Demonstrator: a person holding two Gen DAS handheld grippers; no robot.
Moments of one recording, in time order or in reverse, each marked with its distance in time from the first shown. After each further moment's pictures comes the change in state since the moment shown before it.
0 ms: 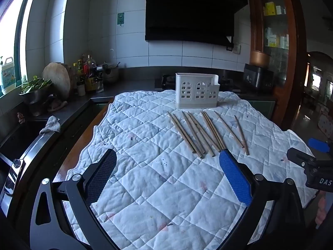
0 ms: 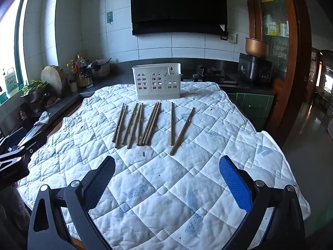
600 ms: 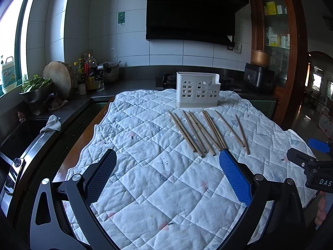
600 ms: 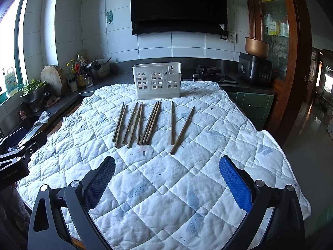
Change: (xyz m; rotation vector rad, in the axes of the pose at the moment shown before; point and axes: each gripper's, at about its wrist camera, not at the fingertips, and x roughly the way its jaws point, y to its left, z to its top) left arm 0.001 0.001 -0.001 -0.002 0.002 0.000; right arm 0.002 -0.001 0.000 0.003 0.001 0.002
